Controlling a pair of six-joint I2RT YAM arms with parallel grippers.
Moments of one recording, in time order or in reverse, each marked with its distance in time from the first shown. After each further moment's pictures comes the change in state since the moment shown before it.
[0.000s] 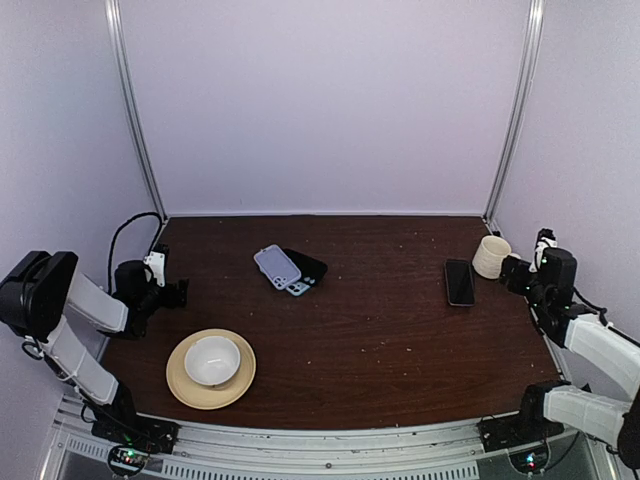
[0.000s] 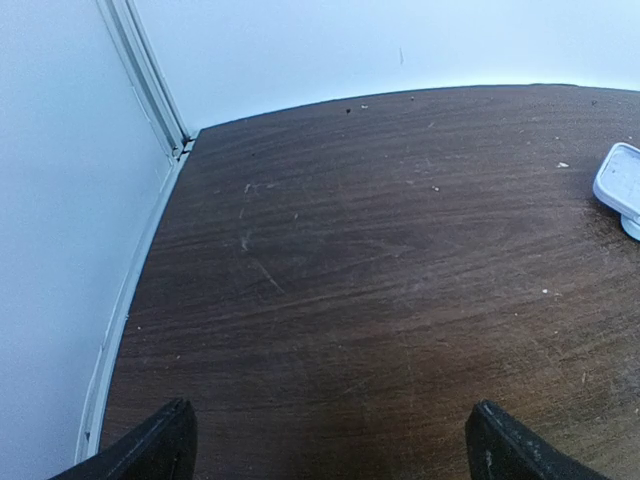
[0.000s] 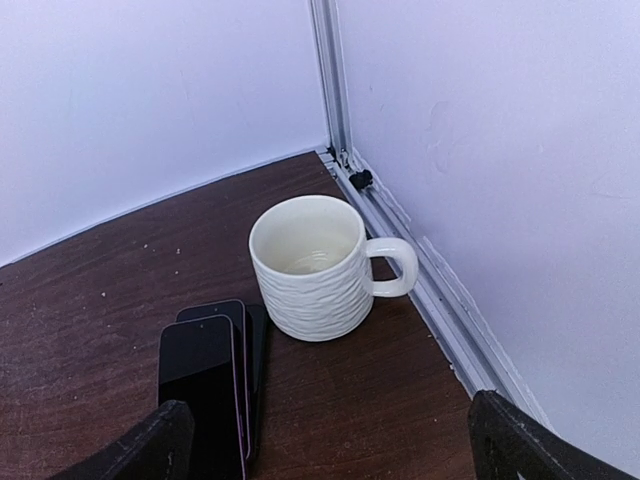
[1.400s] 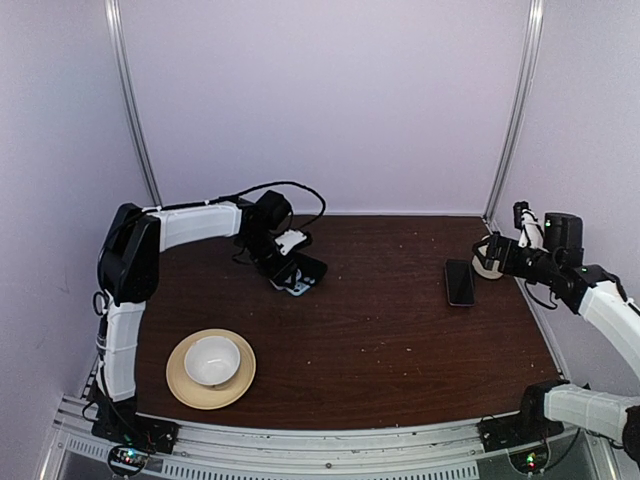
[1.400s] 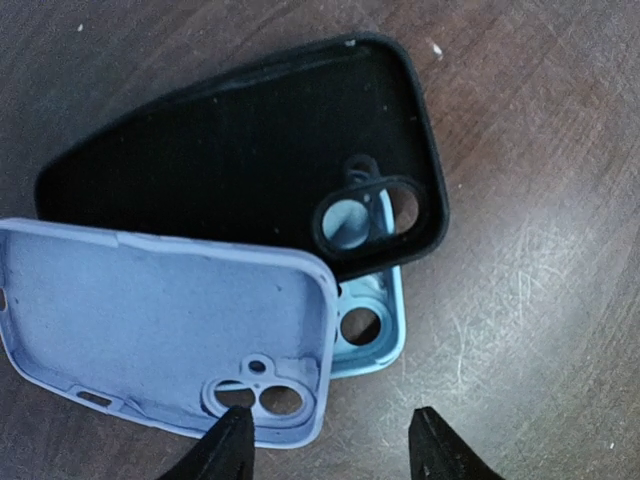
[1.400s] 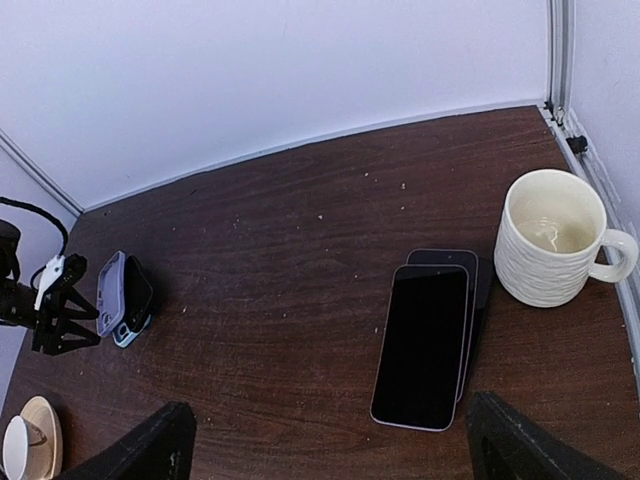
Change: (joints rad) left arm -0.586 0.612 1.435 -1.648 0.148 0.082; right arm 0.059 0.016 0.321 -0.408 -0.491 0.053
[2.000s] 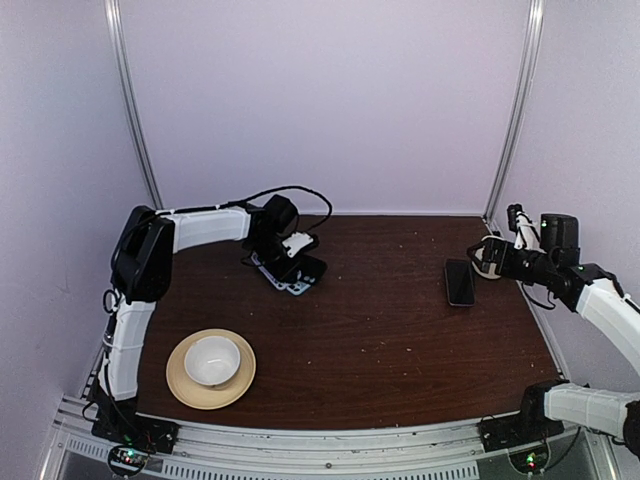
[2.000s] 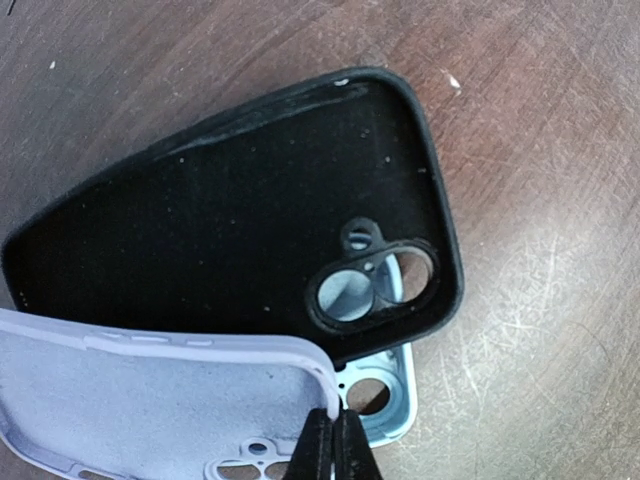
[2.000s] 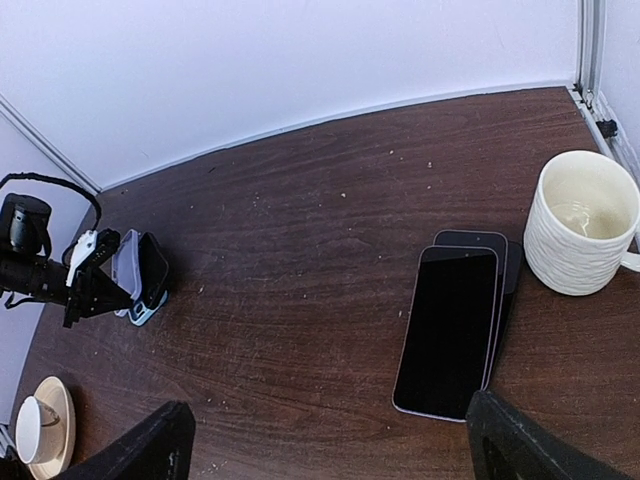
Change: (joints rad) left arm 0.000 0.091 0.064 0.063 0.003 0.030; right arm 0.003 0.034 -0.003 -0.003 -0.070 -0.001
